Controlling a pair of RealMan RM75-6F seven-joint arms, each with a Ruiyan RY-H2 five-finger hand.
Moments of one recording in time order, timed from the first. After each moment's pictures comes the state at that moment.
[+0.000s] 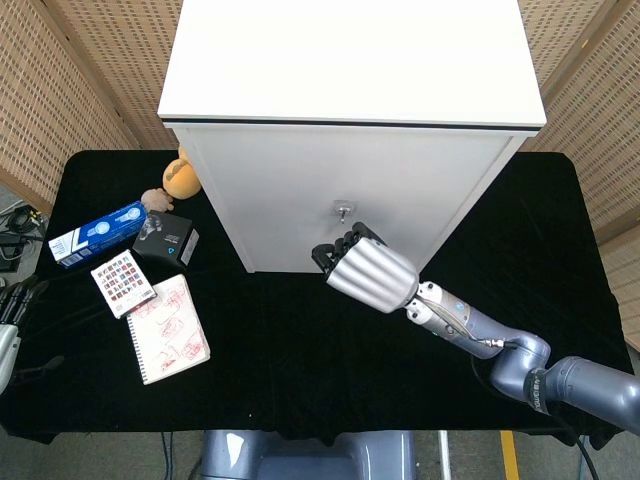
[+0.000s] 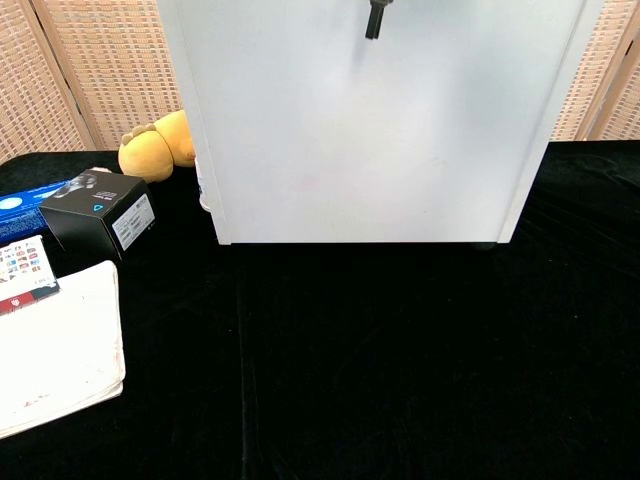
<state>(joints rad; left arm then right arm) -0.07 -1.01 -0.01 -1.71 1.50 1.46 0.00 0.92 -1.28 0.23 -1.47 -1.87 1.31 -0.58</state>
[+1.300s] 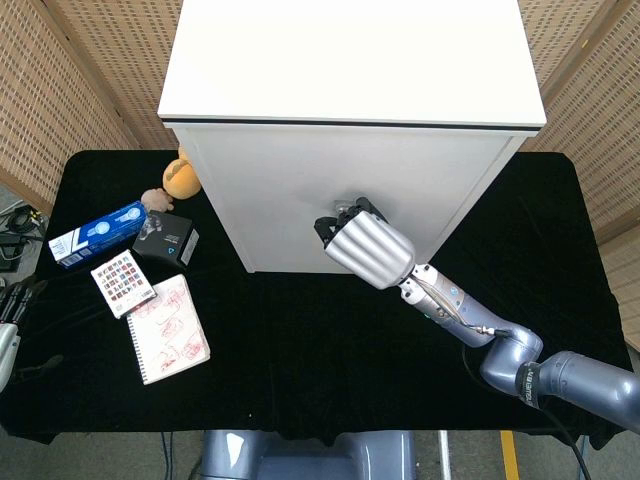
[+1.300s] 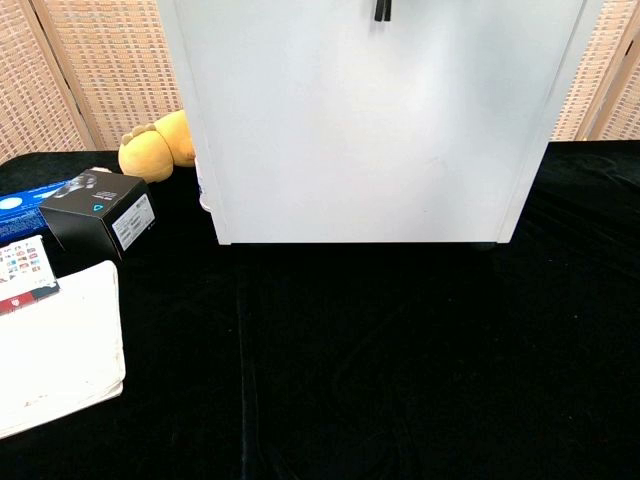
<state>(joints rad) -0.08 -1.01 -0.01 -1.71 1.48 1.44 0.01 0.93 -1.29 0.28 -1.48 -1.75 1.22 -0.68</state>
